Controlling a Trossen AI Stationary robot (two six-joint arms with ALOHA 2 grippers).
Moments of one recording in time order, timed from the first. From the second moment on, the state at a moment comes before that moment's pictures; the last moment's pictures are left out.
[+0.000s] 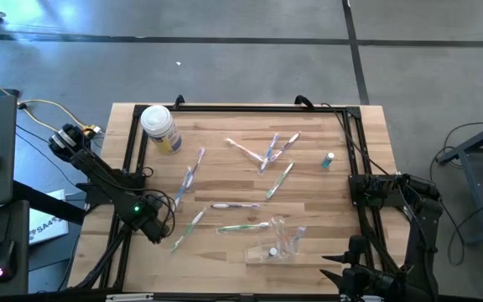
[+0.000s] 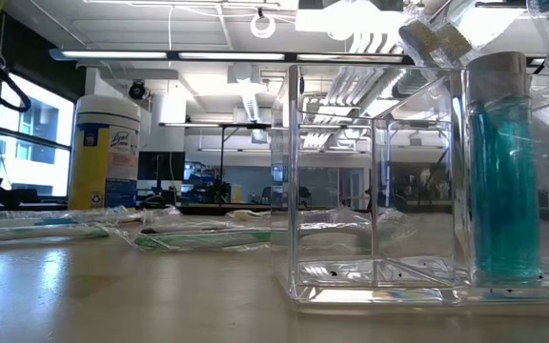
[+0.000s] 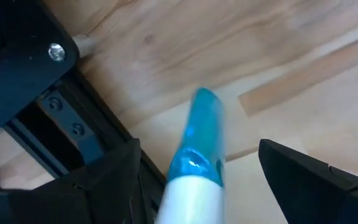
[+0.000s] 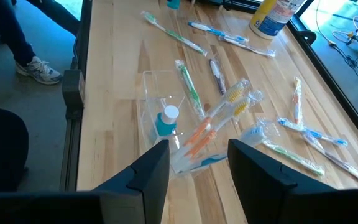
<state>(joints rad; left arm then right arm) -0.77 1.31 0.72 -1.03 0.15 -1.78 1.23 1.88 1.81 -1.56 0.97 1.31</state>
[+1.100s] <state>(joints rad) -0.77 1.31 0.70 -0.91 0.13 -1.69 1.23 1.88 1.81 -1.56 0.97 1.30</state>
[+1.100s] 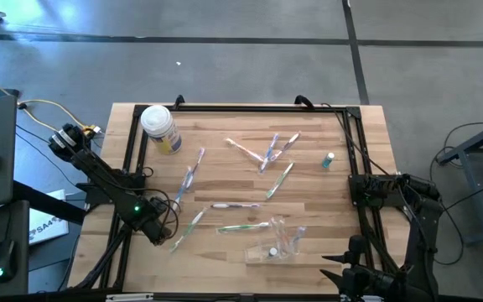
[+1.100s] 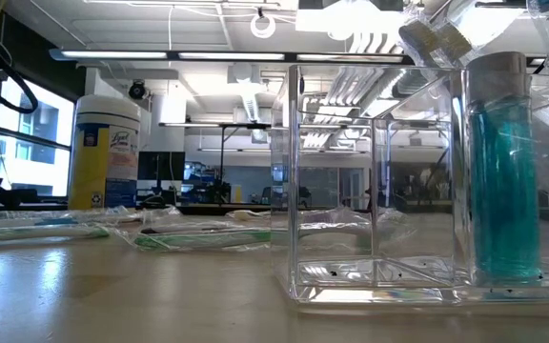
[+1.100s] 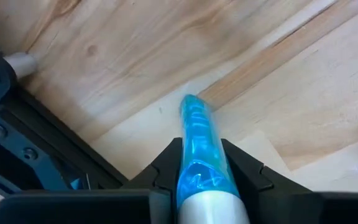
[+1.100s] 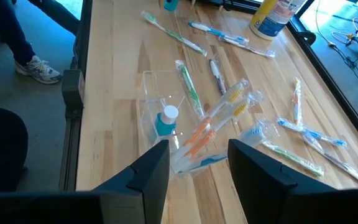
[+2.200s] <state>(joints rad) -0.52 1.73 1.70 -0.88 -0.22 -0.86 1.23 1.88 1.81 -1.56 0.99 1.28</state>
